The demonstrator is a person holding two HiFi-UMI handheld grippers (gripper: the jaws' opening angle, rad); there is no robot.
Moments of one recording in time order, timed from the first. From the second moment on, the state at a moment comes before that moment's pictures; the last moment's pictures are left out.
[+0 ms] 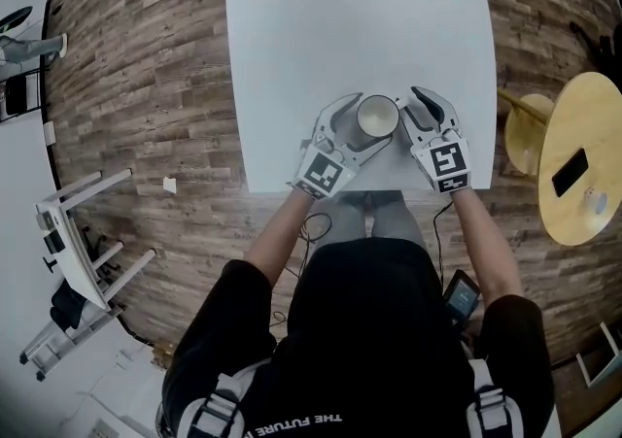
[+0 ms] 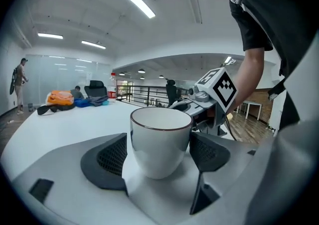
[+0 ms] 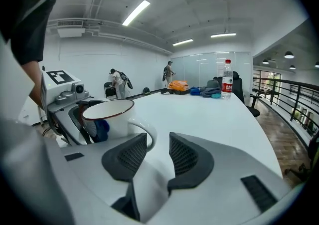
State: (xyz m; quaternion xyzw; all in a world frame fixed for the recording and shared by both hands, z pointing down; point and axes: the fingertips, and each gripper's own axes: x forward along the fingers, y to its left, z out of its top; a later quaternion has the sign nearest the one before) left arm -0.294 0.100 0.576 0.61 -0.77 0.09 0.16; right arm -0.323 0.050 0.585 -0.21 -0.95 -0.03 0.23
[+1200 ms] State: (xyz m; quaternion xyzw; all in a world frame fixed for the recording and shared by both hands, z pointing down) left arm -0.281 0.085 0.459 0.70 -0.71 0.00 0.13; right arm -0.305 0.057 0.465 -0.19 -0.97 -0.06 0.15
